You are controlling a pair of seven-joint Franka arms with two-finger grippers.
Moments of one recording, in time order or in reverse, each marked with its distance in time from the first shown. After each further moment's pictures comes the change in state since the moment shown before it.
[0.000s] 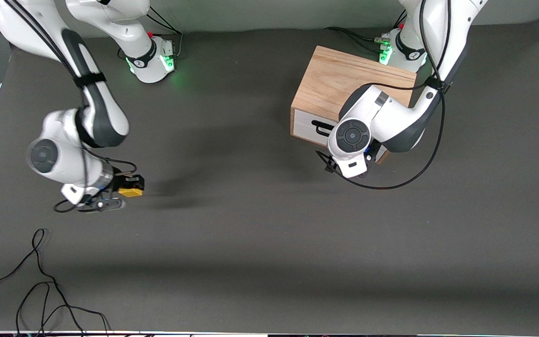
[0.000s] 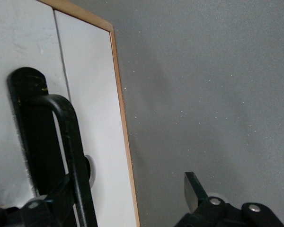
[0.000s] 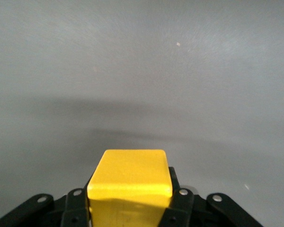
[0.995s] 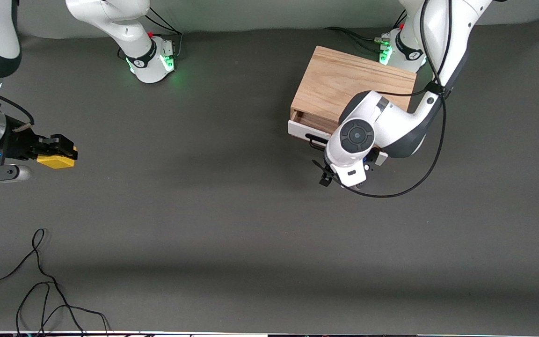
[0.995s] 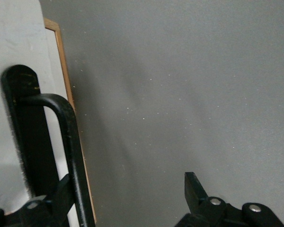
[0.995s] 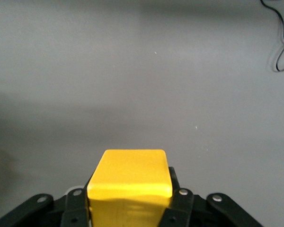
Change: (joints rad) left arm 0.000 0.050 0.003 0.071 0.031 0.132 -0.003; right arm -0.003 -0.089 -0.061 0.514 0.001 -0.637 -0.001
